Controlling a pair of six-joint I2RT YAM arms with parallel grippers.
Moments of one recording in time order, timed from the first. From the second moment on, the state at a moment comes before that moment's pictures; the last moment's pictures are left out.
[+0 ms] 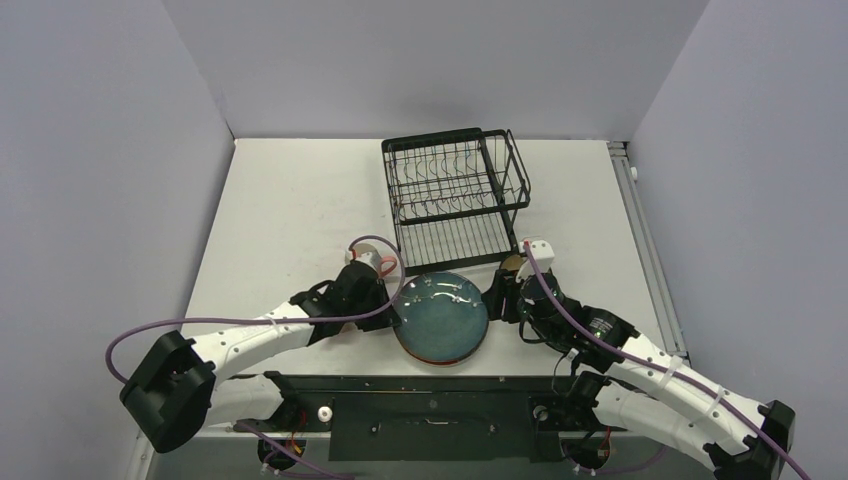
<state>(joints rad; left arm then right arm) -0.77 1.19 0.56 -0.24 0.04 -0.90 0.87 0.75 0.64 -0.49 0.31 0.55</state>
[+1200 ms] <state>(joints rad) -0.75 0.93 0.57 -0.46 -0.03 -0.88 0.92 0.98 0.58 -0.40 0.21 0.62</state>
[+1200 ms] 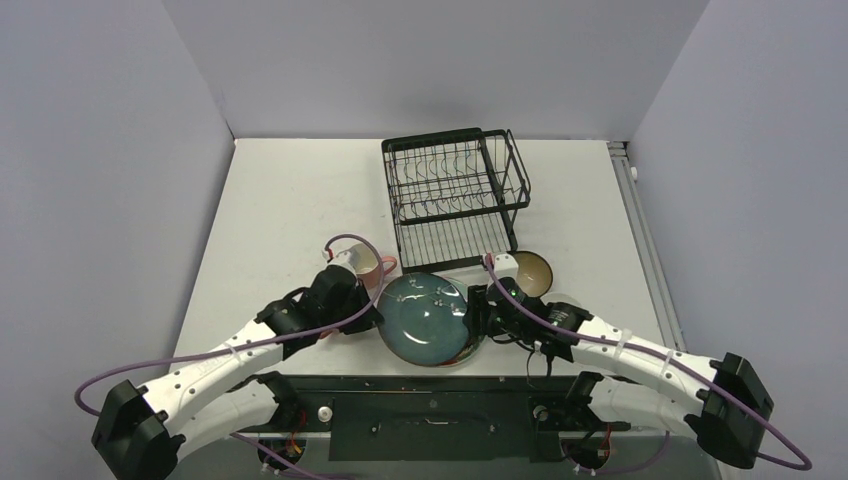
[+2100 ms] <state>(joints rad) -0.75 0.87 0.49 -0.45 -0.04 -0.95 0.94 1.18 0.58 -0.25 0.18 0.71</state>
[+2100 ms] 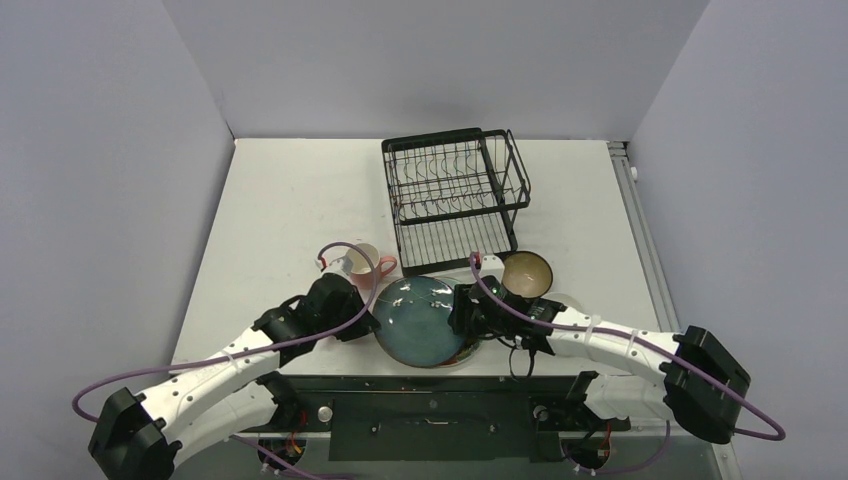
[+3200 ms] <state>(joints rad) -0.74 0.94 0.45 -0.31 -0.04 -0.96 0.82 1.12 0.32 0.20 0.10 0.96</state>
